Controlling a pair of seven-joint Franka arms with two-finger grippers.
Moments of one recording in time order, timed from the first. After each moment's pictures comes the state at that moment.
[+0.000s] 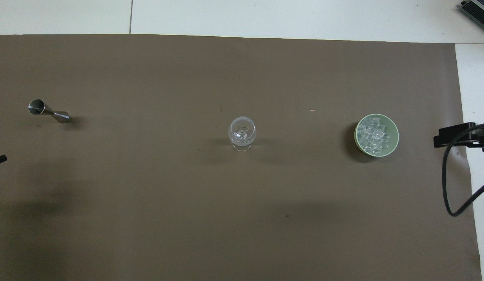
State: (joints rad) left arm 0.66 -0.02 -0.06 -2.19 -1.07 2.04 -1.08; right arm 0.02 -0.10 -0.04 -1.60 0.00 1.50 0.07
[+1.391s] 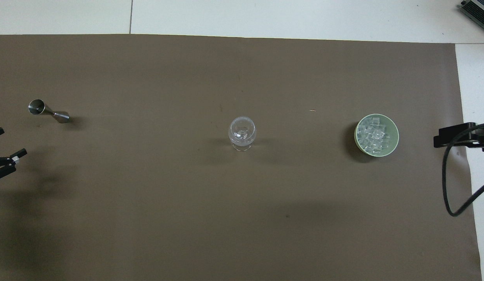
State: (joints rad) left arm 0.66 0.14 -0.07 -2.20 -1.26 2.11 -0.96; right arm 0.02 -0.10 -0.04 -1.60 0.00 1.50 0.07
